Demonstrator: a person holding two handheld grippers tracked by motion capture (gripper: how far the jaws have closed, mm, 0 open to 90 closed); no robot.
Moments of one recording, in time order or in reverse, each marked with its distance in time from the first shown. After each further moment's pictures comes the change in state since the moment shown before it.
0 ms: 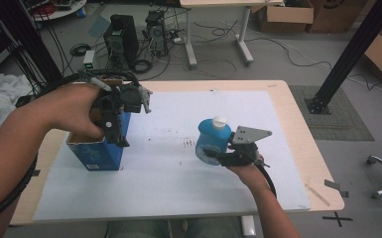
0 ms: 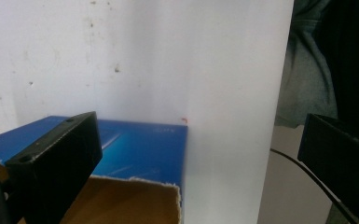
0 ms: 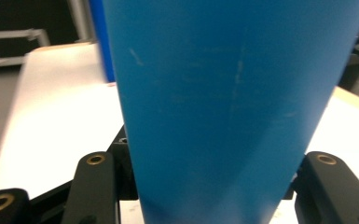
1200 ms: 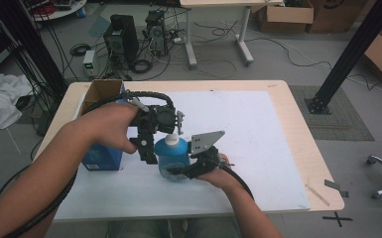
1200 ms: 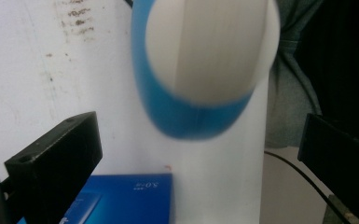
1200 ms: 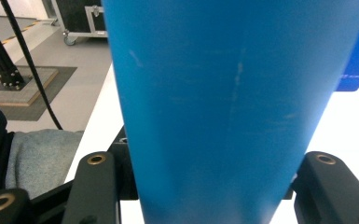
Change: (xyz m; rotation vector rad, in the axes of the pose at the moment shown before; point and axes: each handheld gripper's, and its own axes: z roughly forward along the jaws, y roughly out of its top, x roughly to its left) left arm -0.015 0.061 0.049 0.014 -0.074 0.090; right arm 0.037 0.024 0.088 0.062 0.346 -0.119
